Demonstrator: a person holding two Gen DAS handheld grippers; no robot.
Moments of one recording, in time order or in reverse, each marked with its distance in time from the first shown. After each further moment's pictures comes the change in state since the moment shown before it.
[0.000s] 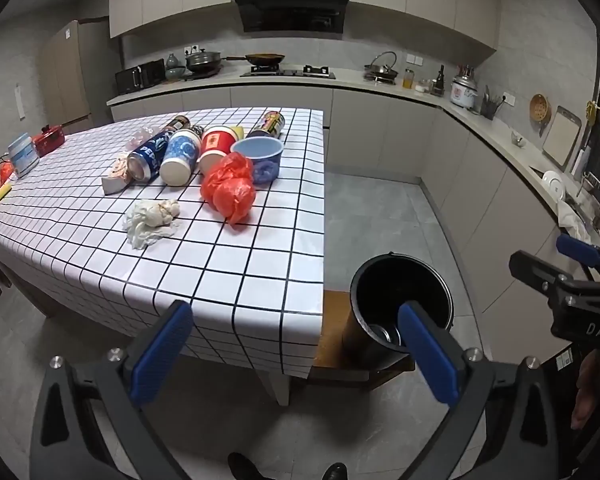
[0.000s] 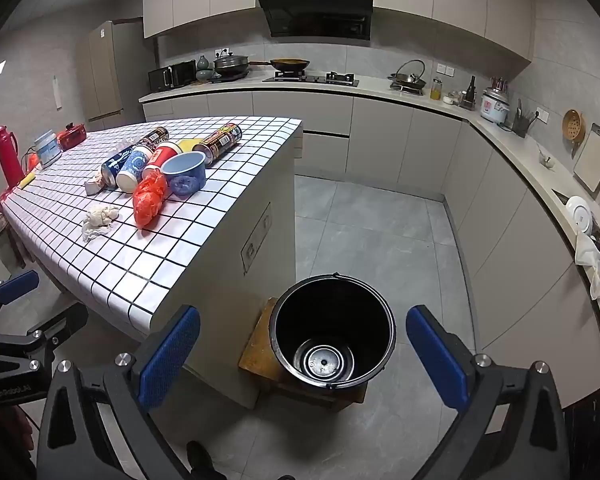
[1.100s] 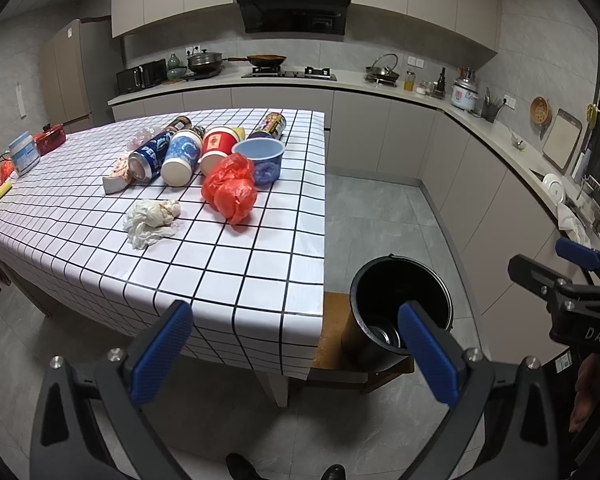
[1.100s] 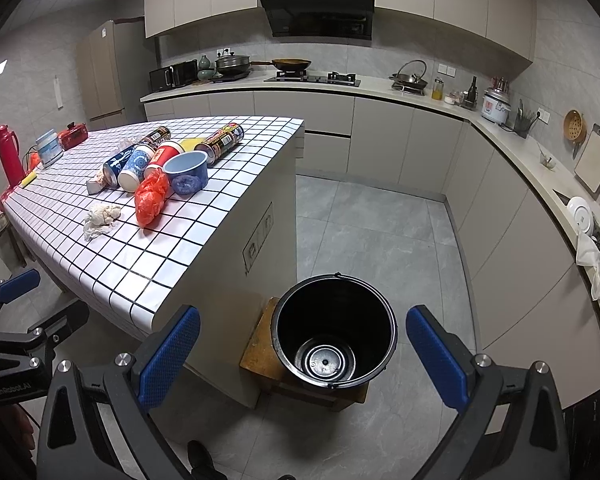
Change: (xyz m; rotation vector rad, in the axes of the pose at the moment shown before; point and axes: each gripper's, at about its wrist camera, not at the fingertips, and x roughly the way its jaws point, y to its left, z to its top) left arm -0.001 -0.001 0.001 -0.010 -0.011 -0.005; right arm 0.000 0.003 -0.004 0.000 0.005 0.006
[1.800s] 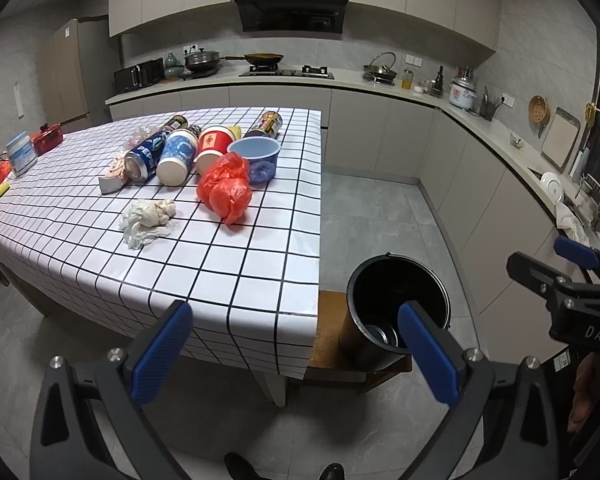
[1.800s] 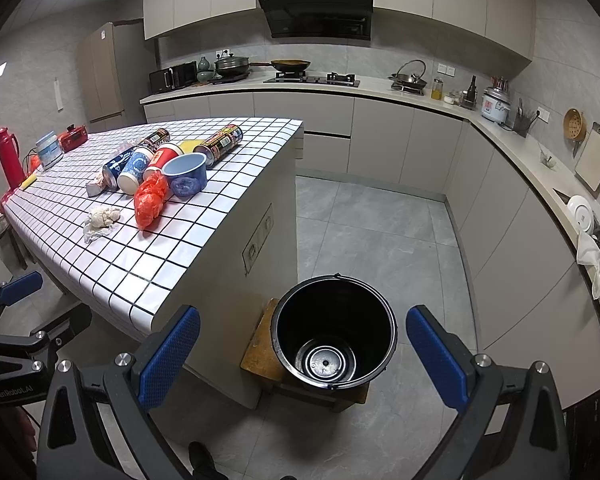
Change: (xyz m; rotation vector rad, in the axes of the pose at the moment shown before) left arm 0.003 -0.003 0.001 0.000 0.003 -0.009; right arm 0.000 -0.001 0.003 0.005 -0.002 0.000
